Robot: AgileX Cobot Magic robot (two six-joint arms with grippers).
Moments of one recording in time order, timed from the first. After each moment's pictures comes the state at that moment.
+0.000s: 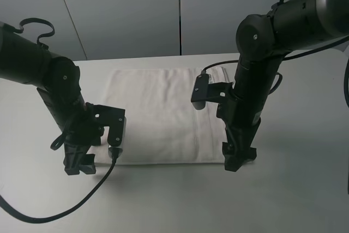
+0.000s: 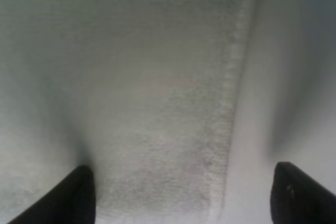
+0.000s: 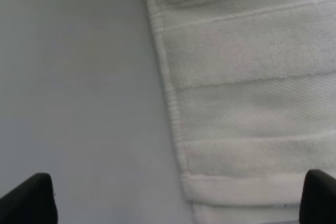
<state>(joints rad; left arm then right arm) -0.76 1.90 -0.88 0.01 0.66 0.97 0.58 1.85 -1.00 0.17 0.92 -0.85</state>
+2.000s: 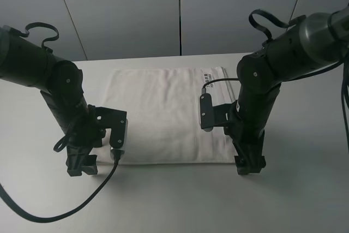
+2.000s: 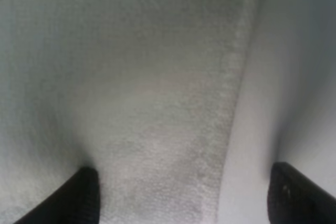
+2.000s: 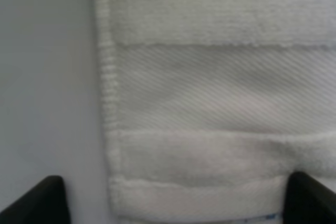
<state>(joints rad) -0.77 1.92 -0.89 0.01 0.64 0.97 0.58 1.94 -0.89 -0.02 0.66 -0.90</state>
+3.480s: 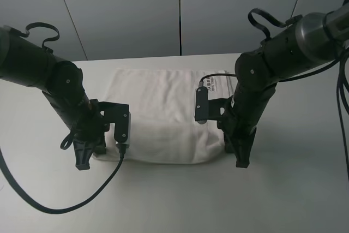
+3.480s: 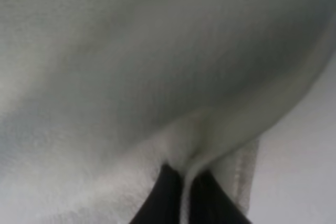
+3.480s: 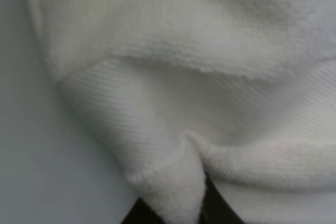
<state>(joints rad) -0.77 1.92 -0.89 0.03 0.54 0.92 0.58 1.95 -0.90 0.07 0.61 -0.90</state>
